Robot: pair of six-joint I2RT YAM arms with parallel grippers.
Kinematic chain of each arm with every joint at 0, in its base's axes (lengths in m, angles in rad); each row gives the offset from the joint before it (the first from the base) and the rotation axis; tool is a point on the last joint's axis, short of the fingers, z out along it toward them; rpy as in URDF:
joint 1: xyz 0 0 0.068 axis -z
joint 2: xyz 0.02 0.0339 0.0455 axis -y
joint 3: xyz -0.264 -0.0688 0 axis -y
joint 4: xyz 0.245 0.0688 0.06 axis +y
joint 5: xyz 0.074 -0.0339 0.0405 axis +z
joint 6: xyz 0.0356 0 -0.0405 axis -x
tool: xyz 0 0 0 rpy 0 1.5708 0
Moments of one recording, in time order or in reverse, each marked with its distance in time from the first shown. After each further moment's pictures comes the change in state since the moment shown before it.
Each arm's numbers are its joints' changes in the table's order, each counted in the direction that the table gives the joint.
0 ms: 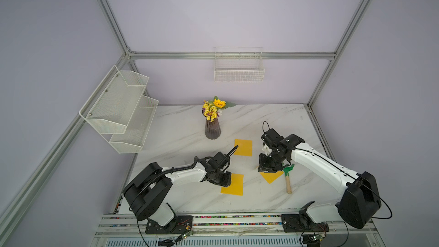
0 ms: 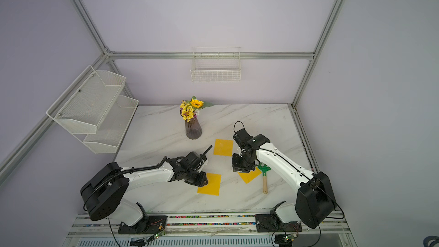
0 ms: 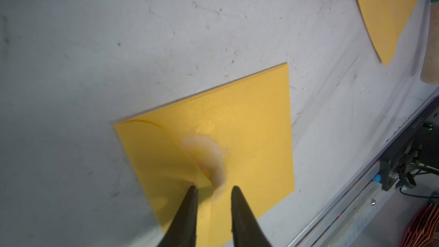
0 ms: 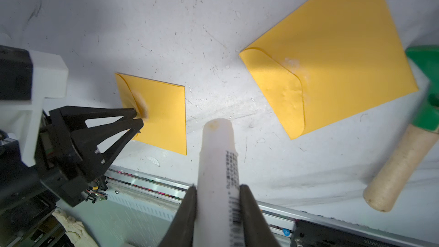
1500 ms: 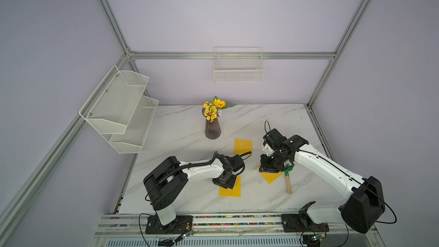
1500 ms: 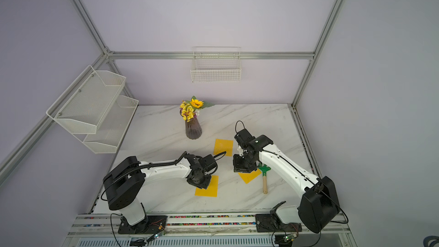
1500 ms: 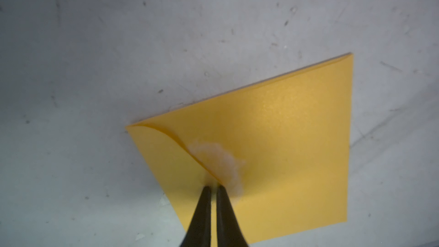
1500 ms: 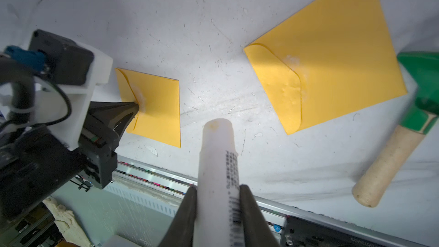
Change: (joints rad) left arm 0.171 -0.233 0.324 0.459 0.319 0.063; right arm 0.002 0.056 0.000 0.029 0.006 0.064
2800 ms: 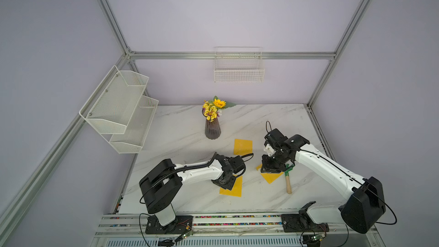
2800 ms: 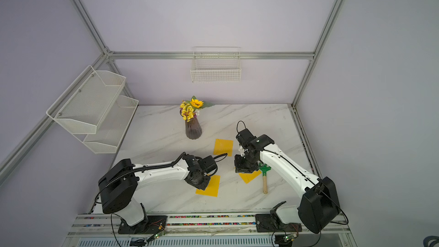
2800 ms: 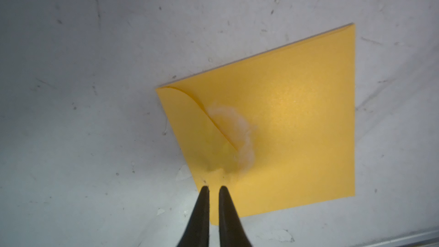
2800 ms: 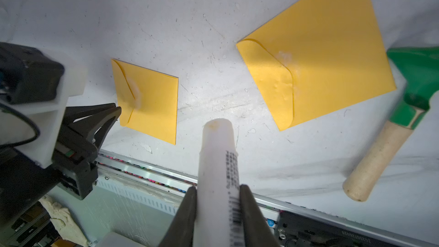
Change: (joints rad) left arm 0.026 0.081 -0.006 0.037 0.060 -0.044; right arm 0.019 -0.008 0.000 0.026 0.000 0.033
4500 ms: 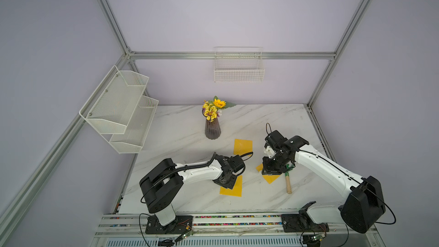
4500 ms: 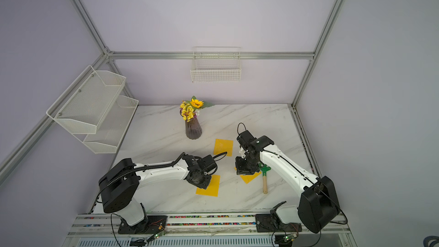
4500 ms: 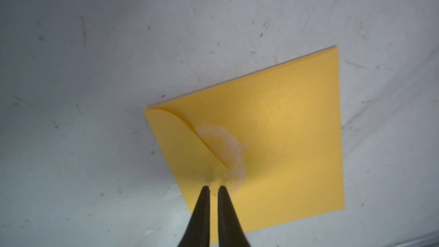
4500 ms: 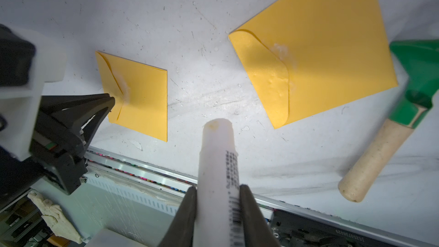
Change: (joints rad) left arm -0.023 0.008 -0.005 -0.064 -0.007 -0.001; right arm 0.012 -0.002 -0.034 0.000 0.004 0.030
